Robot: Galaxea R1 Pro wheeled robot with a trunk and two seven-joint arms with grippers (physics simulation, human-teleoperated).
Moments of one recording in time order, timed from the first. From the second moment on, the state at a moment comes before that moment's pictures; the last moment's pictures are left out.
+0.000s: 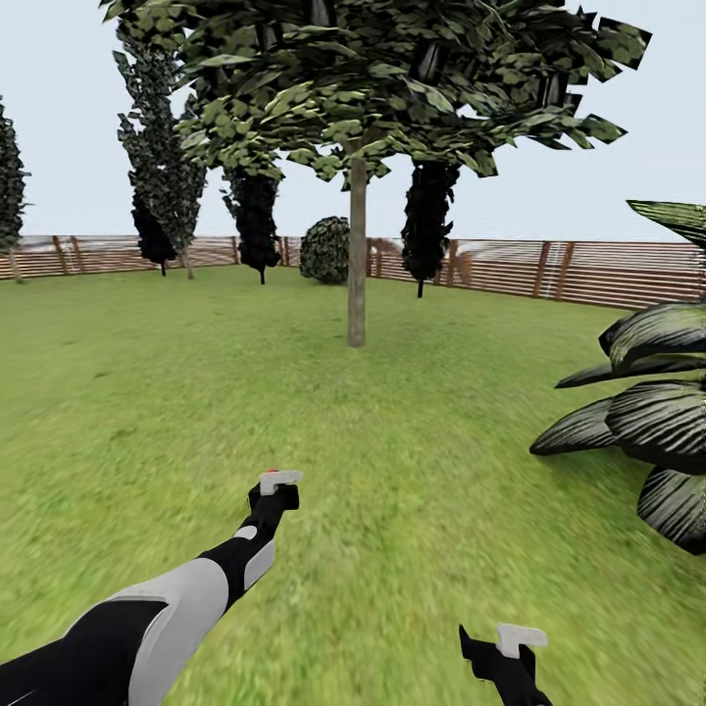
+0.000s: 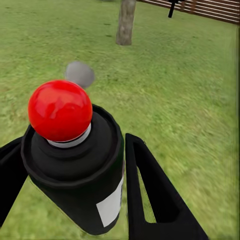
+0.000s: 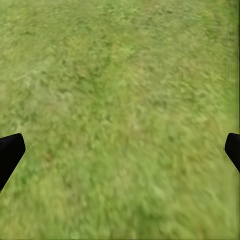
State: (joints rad) left arm -0.91 -0.12 0.02 -0.03 0.03 -0.45 0.05; right arm -0.34 -0.03 -0.03 -0.38 -0.12 -0.30 0.02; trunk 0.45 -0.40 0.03
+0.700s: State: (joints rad) left arm -0.91 -0.12 0.02 -0.03 0.03 -0.45 0.05; right arm -0.34 -0.03 -0.03 -0.37 -0.12 -0.30 0.02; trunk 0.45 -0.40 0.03
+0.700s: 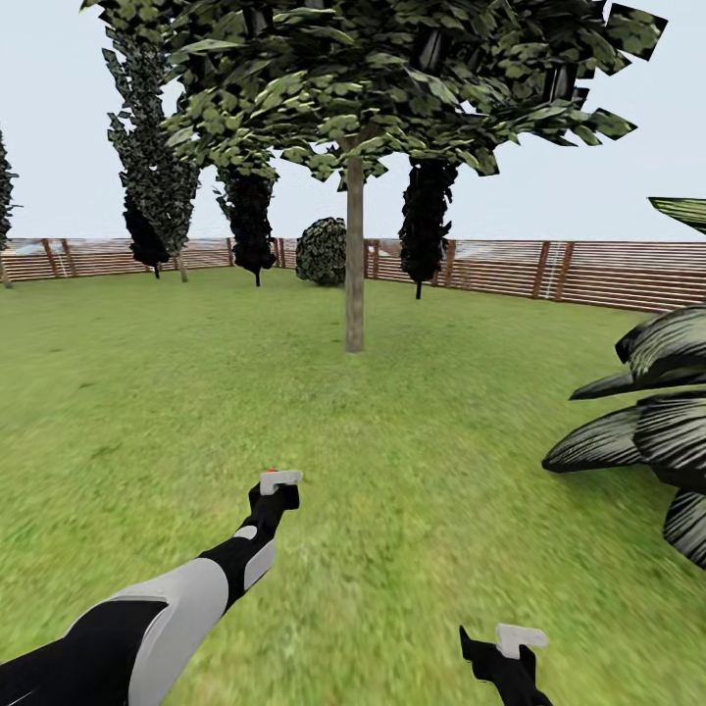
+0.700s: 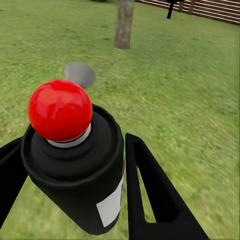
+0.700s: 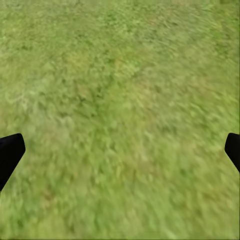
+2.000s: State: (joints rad) left arm -0.91 -0.12 0.02 -0.03 0.03 -0.45 0.05; right arm -0.34 -0.03 -0.03 -0.35 -0.12 -0.30 0.02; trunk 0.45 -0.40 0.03
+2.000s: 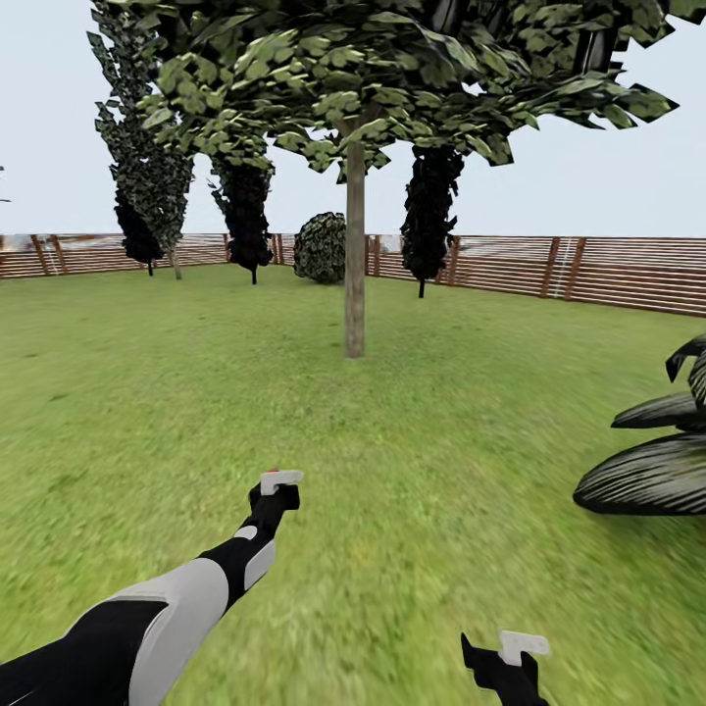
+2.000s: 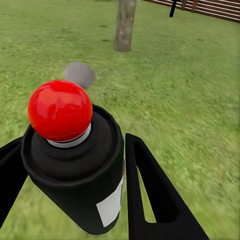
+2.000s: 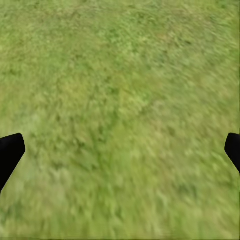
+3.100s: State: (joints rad) left arm -0.91 -0.12 0.02 -0.03 0.03 -0.45 0.05; right arm -0.34 -0.03 -0.03 -0.35 -0.12 -0.30 0.02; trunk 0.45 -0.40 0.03
